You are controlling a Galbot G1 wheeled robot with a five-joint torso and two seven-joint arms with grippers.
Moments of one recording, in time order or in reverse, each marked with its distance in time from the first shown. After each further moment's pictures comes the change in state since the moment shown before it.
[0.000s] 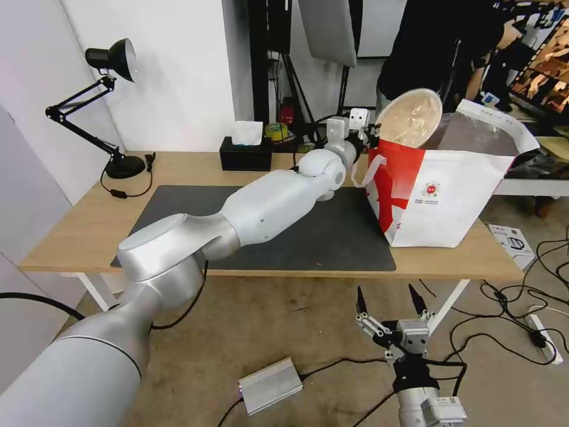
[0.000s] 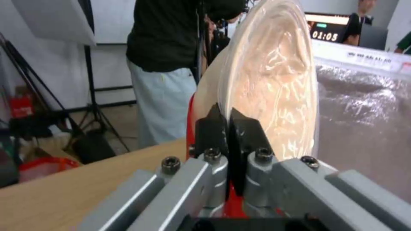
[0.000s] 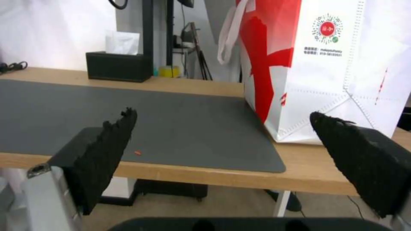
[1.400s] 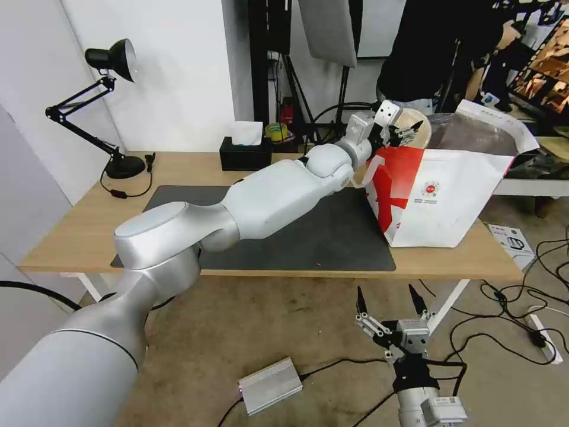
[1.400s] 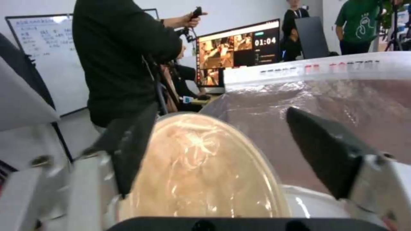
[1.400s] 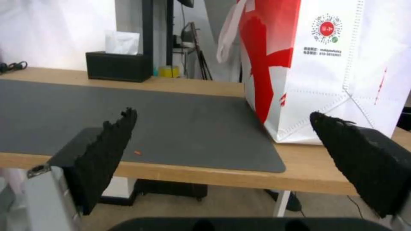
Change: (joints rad) left arm -0.049 0.010 0.073 -0.063 0.203 -0.094 0.116; right arm 0.000 0.000 0.000 0.000 0.000 0.000 0.000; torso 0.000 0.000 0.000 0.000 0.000
